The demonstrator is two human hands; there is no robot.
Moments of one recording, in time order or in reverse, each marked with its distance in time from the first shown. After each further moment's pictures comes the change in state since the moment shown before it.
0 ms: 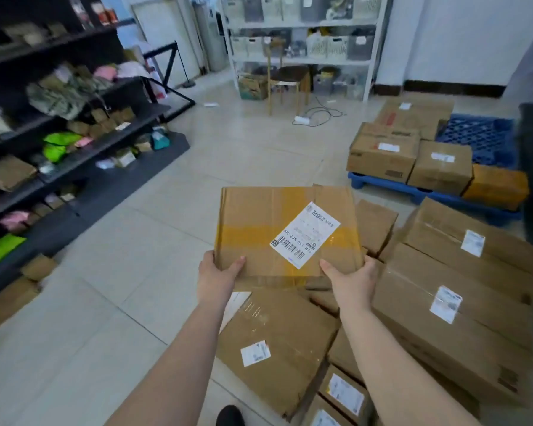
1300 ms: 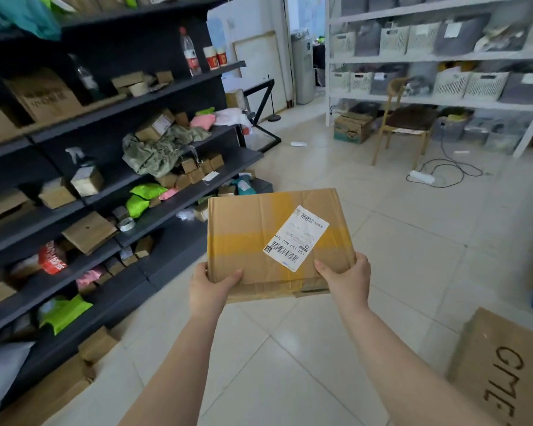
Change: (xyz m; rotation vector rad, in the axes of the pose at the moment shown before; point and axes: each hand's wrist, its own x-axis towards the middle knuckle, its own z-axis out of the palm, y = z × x) left_hand 0.691 0.107 -0.222 -0.084 0.262 -0.047; right_hand 0.240 -0.302 0.708 0.046 -0.319 -0.225
